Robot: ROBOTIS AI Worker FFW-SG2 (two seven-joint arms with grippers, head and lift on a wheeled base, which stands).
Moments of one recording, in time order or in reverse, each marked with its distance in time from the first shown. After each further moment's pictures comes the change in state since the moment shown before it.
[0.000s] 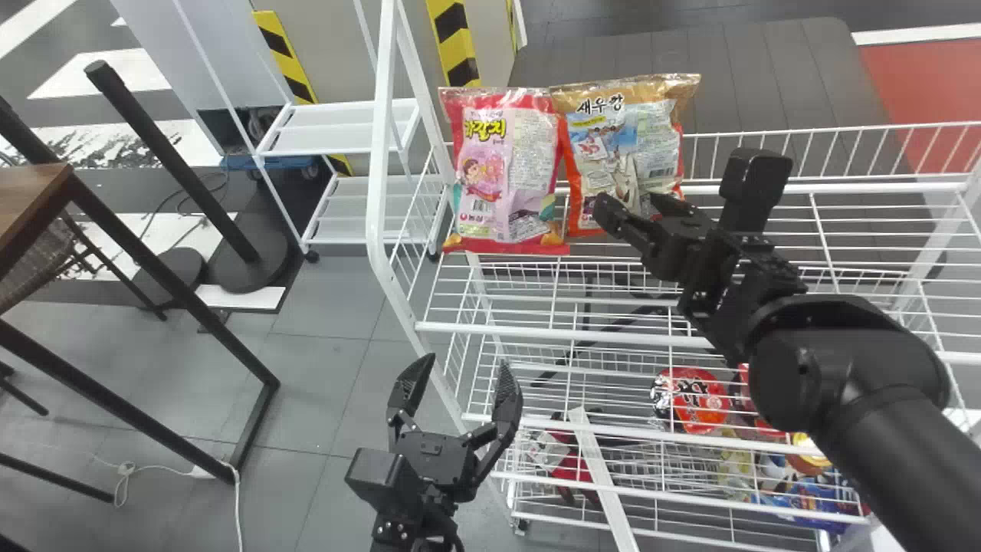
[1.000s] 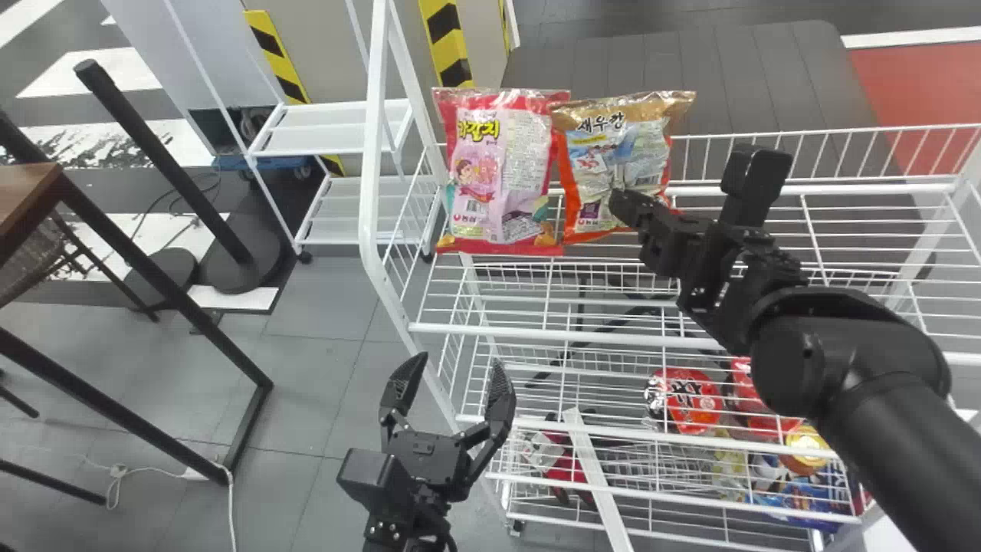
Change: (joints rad) left arm 0.004 0.004 0.000 -0.013 0.003 0.003 -0.003; right arm -0.027 0.000 -0.029 0.034 -0.035 0.043 0.058
